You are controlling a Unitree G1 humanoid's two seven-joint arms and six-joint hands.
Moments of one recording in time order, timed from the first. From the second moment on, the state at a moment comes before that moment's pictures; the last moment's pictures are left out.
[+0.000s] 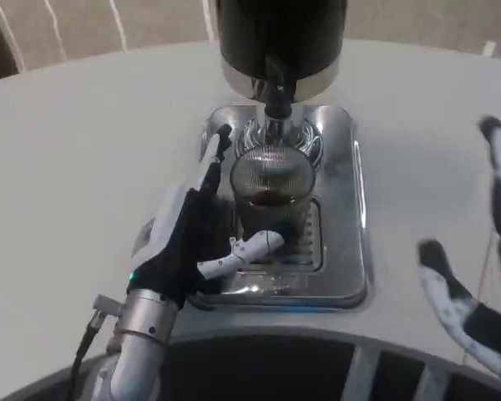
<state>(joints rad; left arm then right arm) -0.60 0.23 -0.16 0.78 0.41 -0.61 0.31 0.33 0.04 0.25 -1.03 -1.46 0.22 0.20</state>
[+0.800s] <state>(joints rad) -0.63 0.19 -0.19 0.83 0.45 -0.61 0.37 0.72 -0.01 0.12 -0.95 -1.38 0.02 0.05</state>
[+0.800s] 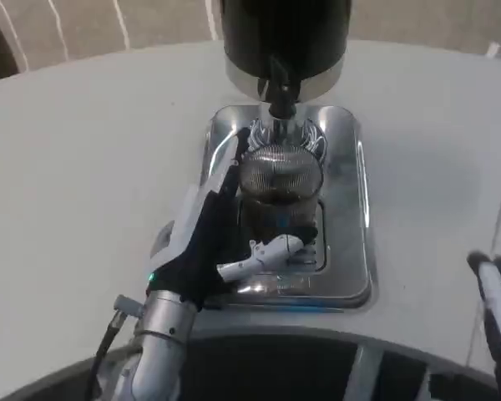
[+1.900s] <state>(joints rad) -0.72 0.16 -0.28 0.95 0.52 -0.58 0.50 0.66 0.08 0.19 -0.95 -1.42 0.01 0.15</state>
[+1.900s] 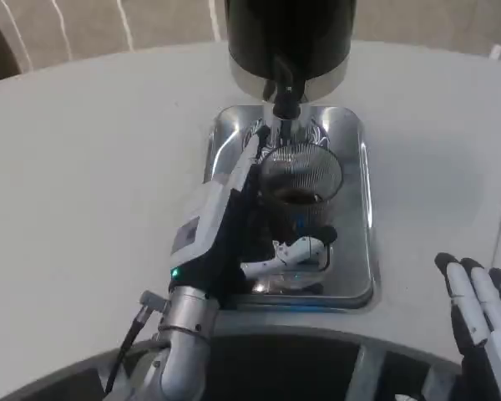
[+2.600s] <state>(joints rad) -0.73 0.05 -0.27 0.98 0.52 -0.48 0.73 0.60 0.09 0.18 -0.95 -1.39 0.11 0.21</state>
